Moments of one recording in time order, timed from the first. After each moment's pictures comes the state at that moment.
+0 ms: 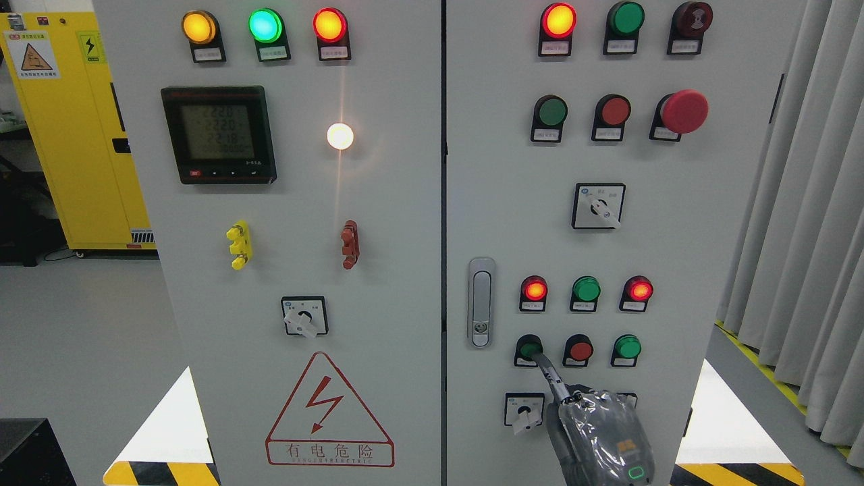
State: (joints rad) left arm 0.06 -0.10 -0.05 -0.10 0.07 -0.13 -0.05; right arm -0.23 -0.04 0.10 -1.71 1.25 -0.21 -0.13
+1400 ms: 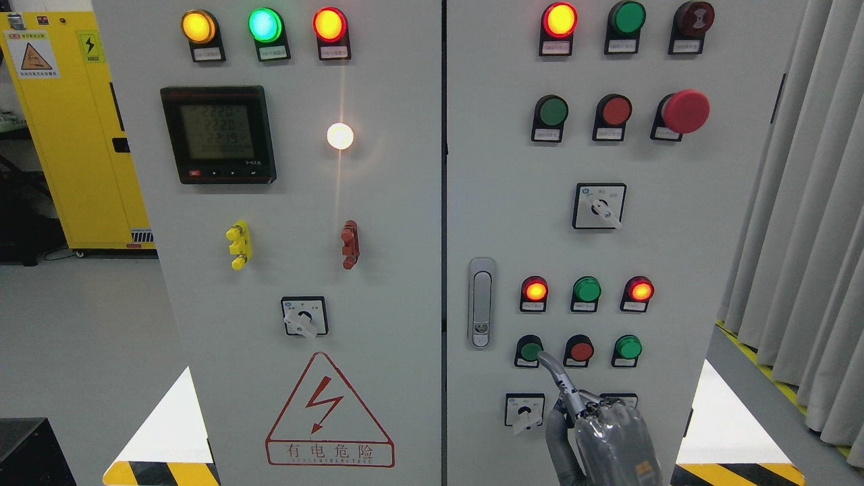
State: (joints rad) left arm 0.06 -0.10 -0.05 -0.10 0.07 -0.13 -0.05; right arm -0.13 -0.04 0.14 -1.80 0.82 -0.31 -0.24
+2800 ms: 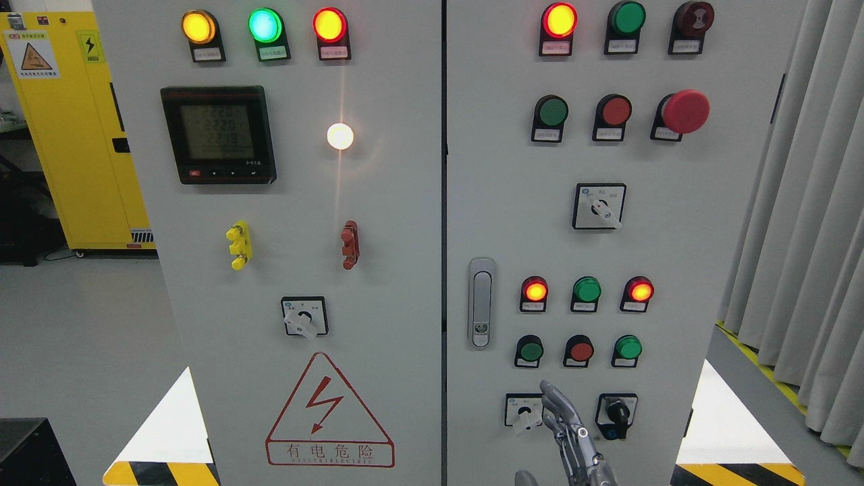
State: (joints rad) left arm 0.06 -0.10 -0.05 -0.10 0.07 -0.13 -0.05; right arm 0.00 -0.04 0.30 -1.90 0.08 -0.31 -0.12
